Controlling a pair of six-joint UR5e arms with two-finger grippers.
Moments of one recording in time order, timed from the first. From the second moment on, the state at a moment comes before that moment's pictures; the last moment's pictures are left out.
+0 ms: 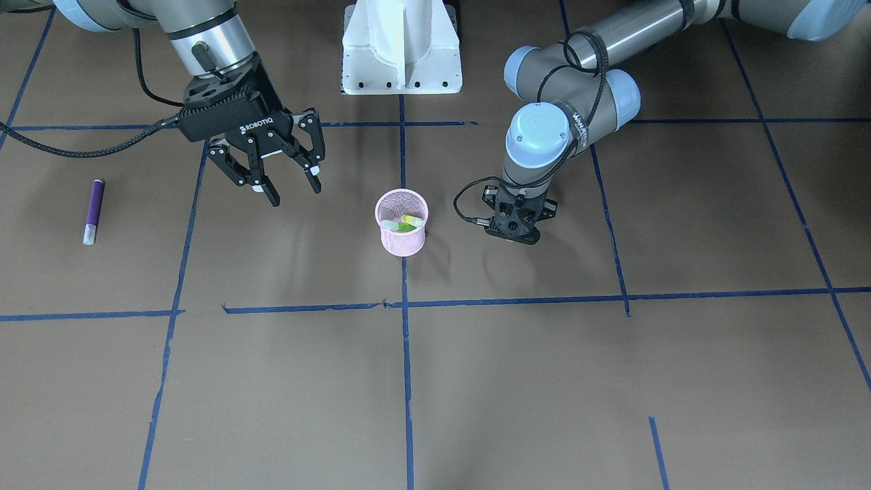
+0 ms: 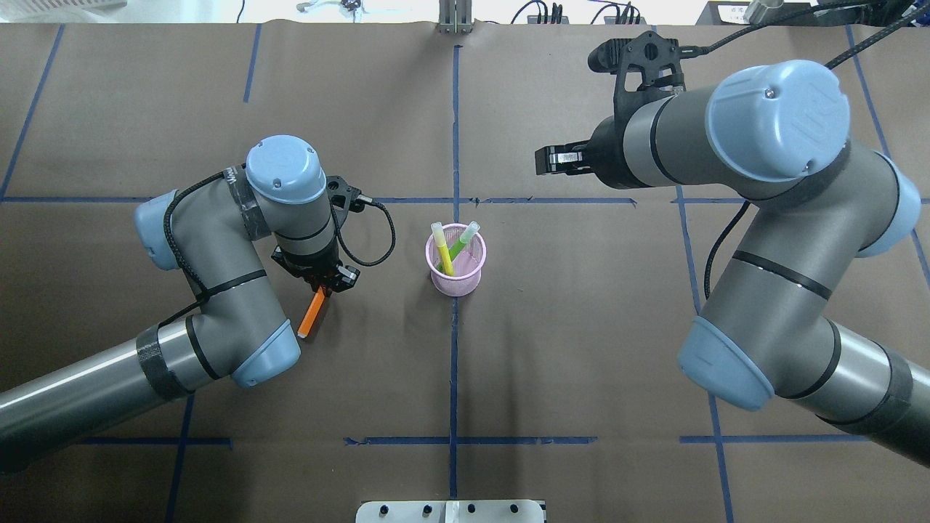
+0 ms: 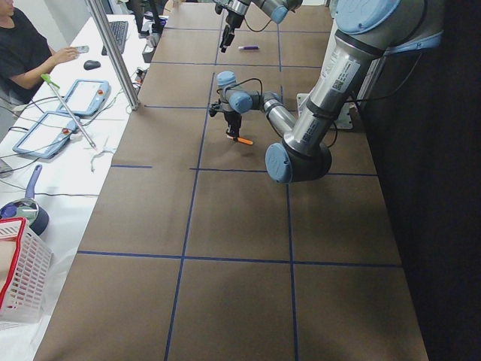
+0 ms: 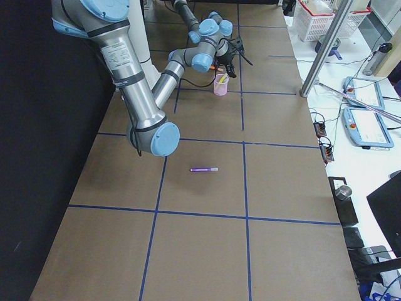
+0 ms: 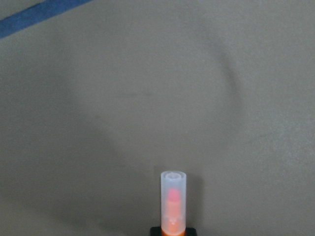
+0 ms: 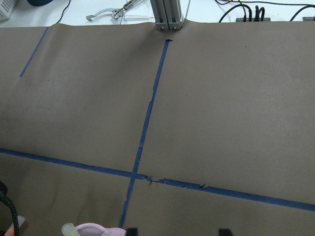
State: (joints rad) left arm -0.60 -2.18 -1.55 -1.54 -2.03 -0.72; right arm 0.69 -1.08 2.00 -1.37 1.74 1.04
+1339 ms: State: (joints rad) left arm -0.56 -2.25 -1.83 -1.78 -1.55 -1.22; right arm 0.72 -1.10 2.03 -1.37 1.74 1.04
